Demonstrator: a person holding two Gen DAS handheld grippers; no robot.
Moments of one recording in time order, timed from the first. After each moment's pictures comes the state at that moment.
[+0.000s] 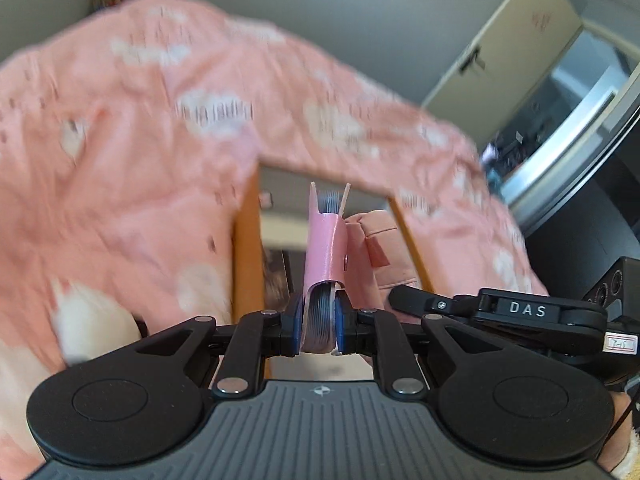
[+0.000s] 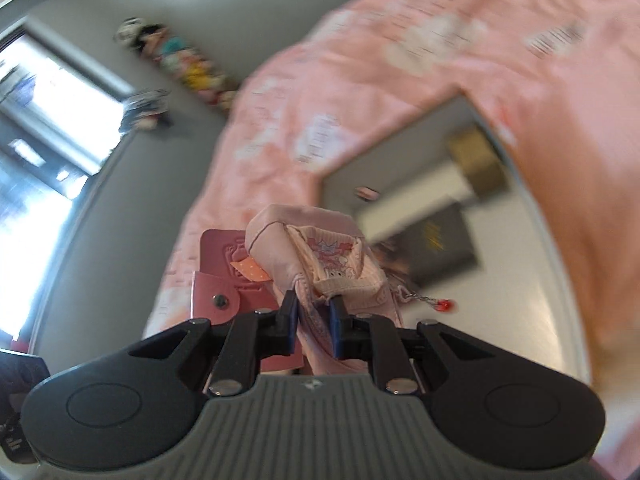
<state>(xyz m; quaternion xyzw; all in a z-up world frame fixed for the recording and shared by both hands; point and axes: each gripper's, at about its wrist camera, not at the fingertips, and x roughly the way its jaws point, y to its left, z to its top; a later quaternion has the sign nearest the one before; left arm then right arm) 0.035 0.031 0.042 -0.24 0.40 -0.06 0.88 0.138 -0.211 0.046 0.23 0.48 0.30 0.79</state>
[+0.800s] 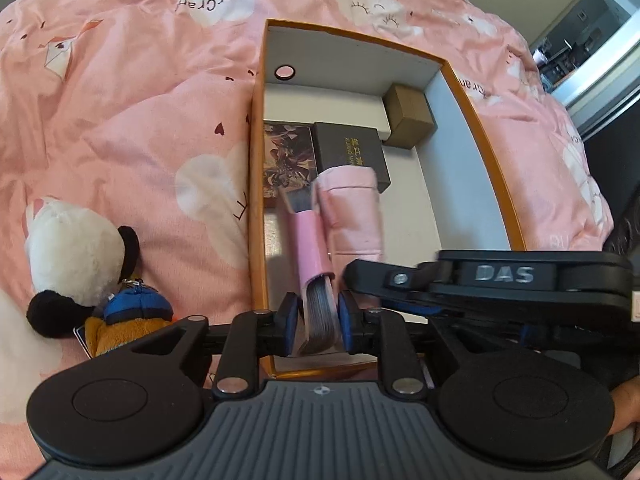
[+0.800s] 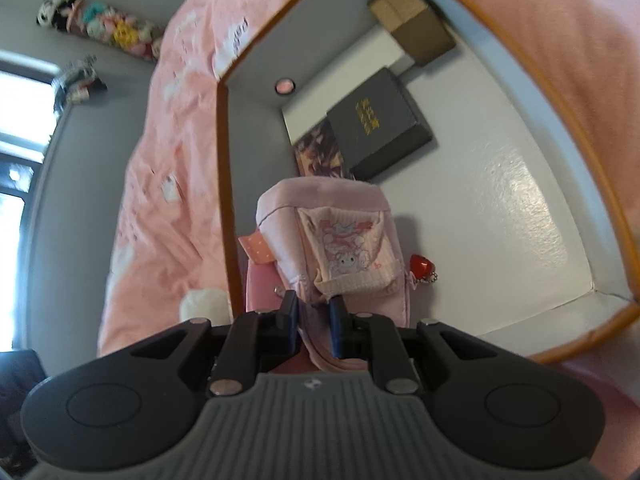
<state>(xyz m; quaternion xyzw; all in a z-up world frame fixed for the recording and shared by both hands) 0.060 -0.008 -0.016 -0.17 0.54 -0.03 0.82 0.146 -0.191 -0.029 0.22 0.60 0.26 0.72</state>
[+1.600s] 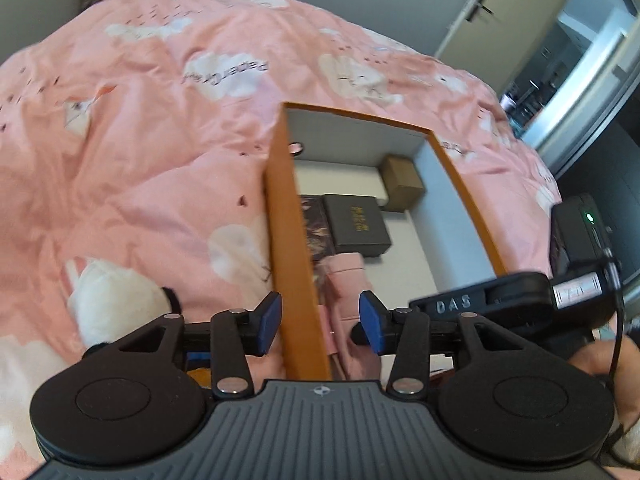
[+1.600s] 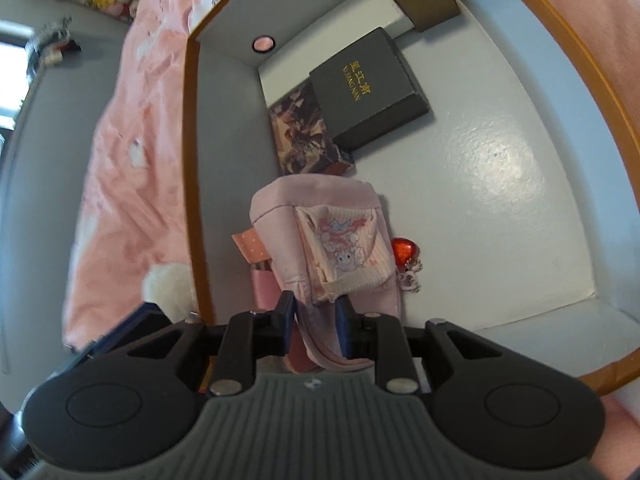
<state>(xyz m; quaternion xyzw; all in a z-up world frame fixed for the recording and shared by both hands) 0.037 0.034 0.002 -0.18 0.44 -0.04 0.88 0.158 -0.168 -0.047 0.16 0.64 0.25 0.71</state>
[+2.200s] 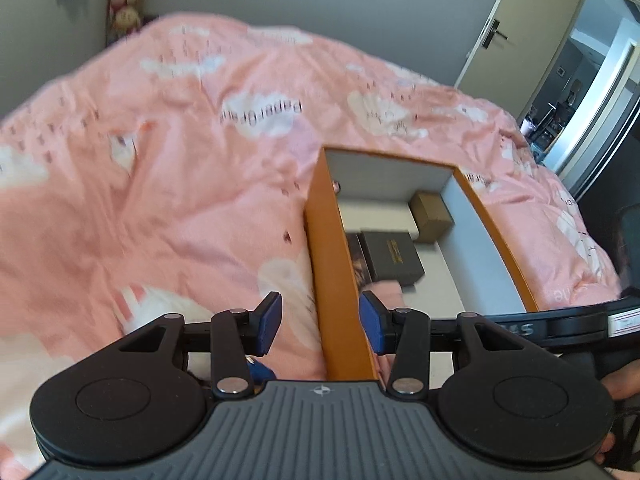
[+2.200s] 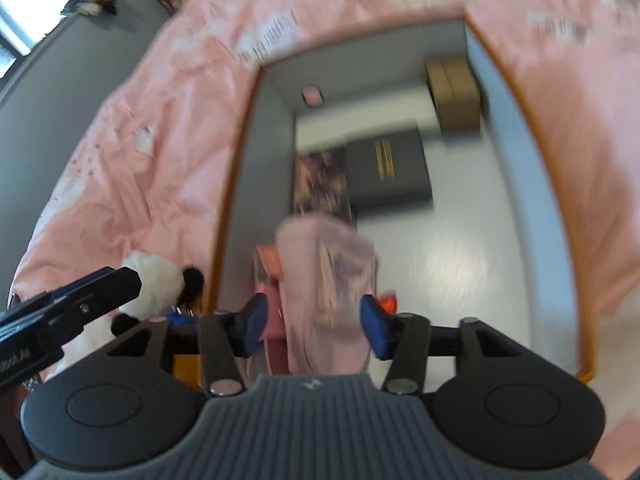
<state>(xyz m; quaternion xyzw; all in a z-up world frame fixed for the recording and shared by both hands) 0.015 0.053 0.028 -0.14 0.39 0.00 0.91 0.129 -0.150 0.008 0.02 0.52 0.27 0.81</state>
